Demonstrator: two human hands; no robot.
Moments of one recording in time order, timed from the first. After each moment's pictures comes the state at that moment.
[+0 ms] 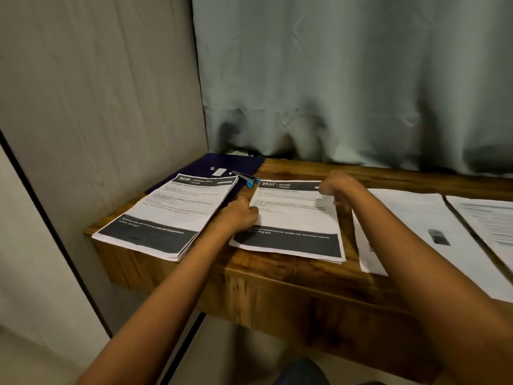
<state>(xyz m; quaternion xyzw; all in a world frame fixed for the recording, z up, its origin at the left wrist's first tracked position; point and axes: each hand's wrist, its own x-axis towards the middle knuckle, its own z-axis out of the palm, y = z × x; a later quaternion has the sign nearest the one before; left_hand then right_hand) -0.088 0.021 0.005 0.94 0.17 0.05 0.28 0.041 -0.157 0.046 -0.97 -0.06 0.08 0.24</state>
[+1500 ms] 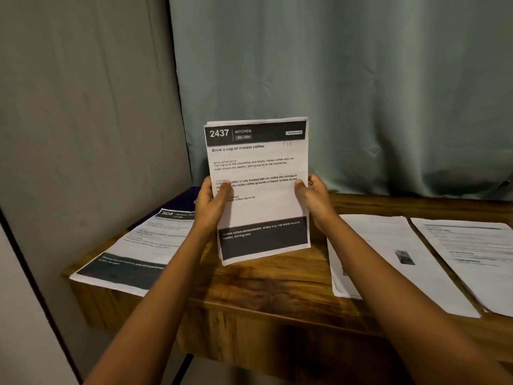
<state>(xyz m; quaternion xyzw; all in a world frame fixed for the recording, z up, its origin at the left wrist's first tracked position) -0.058 0.032 0.039 0.70 0.01 0.36 0.62 0.022 -0.174 0.051 -0.66 -0.20 -0.05 0.72</state>
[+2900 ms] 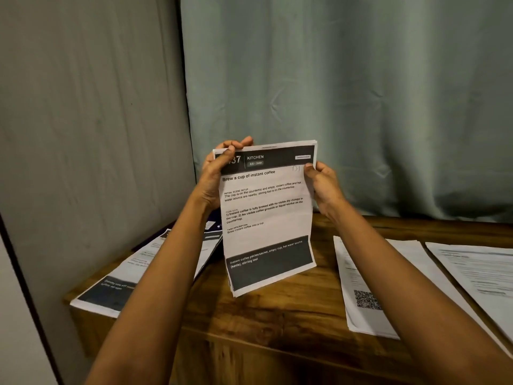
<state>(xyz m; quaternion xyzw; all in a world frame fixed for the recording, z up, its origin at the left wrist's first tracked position) -0.042 0.039 0.144 0.52 -0.29 0.22 0.77 0.041 -0.159 0.121 -0.58 -0.21 -0.04 0.79</state>
